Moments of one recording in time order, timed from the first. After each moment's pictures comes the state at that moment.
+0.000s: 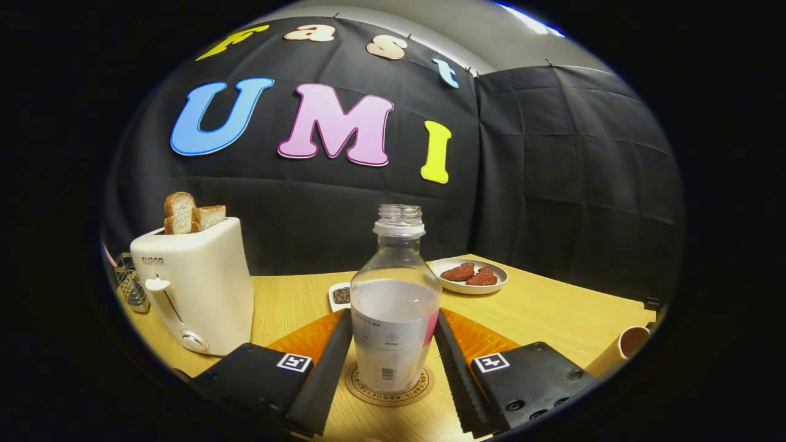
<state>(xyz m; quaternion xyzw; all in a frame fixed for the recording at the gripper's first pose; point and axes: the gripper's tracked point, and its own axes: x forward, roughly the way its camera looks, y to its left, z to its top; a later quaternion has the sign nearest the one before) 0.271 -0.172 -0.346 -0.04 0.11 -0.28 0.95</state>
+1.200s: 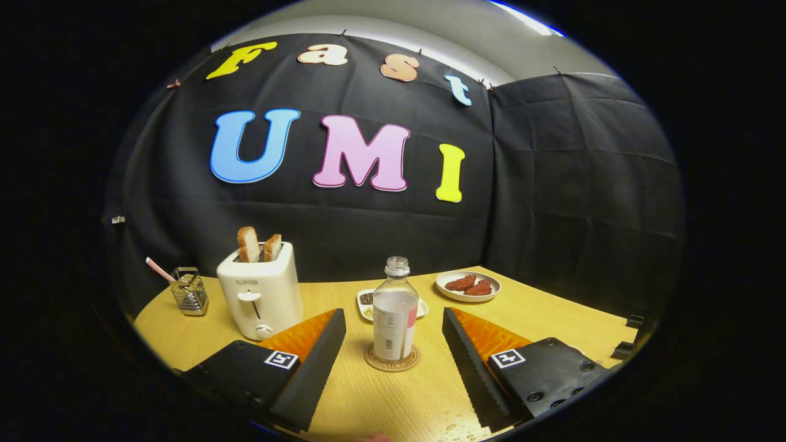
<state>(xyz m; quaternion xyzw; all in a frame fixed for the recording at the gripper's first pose) 0.167 -0.111 -0.241 -0.04 0.09 -0.21 0.97</state>
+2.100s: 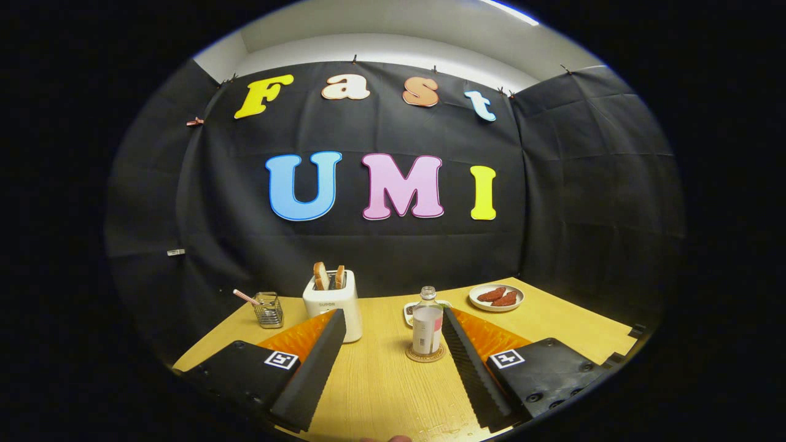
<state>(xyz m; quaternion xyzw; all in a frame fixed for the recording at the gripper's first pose) 0.086 -0.064 -0.146 0.00 0.08 -0.08 0.99</state>
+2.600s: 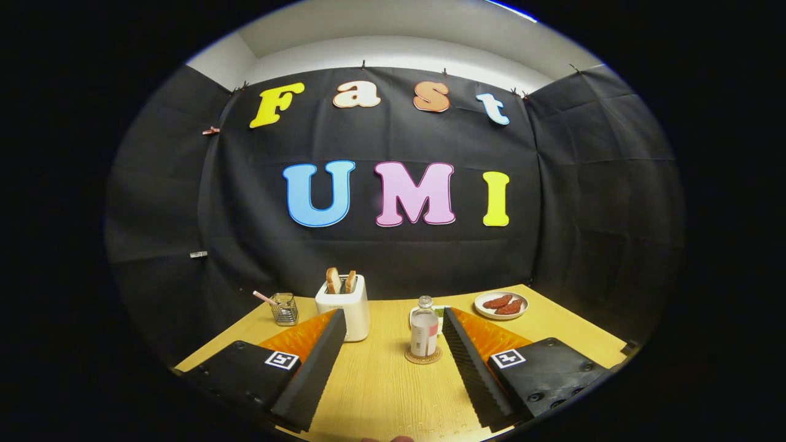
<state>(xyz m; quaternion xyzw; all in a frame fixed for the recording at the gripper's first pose) 0.061 -0.081 -0.111 0.01 0.08 -0.03 1.00</state>
